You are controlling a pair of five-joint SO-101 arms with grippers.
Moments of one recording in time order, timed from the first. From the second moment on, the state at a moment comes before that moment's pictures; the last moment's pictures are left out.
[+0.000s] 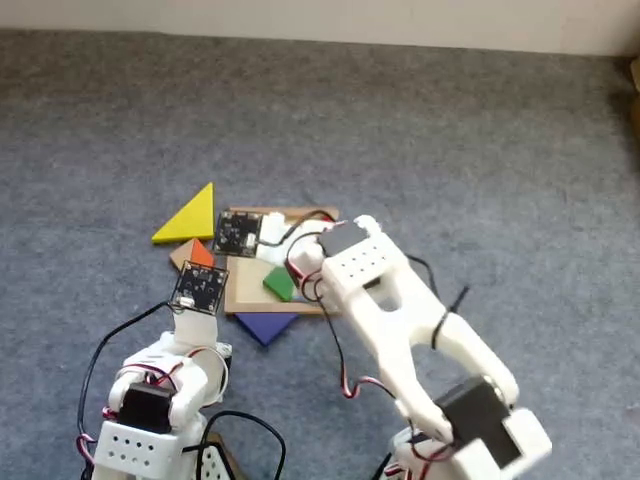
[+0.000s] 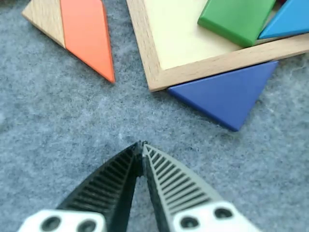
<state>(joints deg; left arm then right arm) 6.5 -102.0 96.0 76.4 5.5 -36.7 -8.8 28.3 55.7 53.8</state>
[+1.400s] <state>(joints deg) 6.5 -102.0 96.0 76.4 5.5 -29.2 -20.8 32.9 66.7 48.3</state>
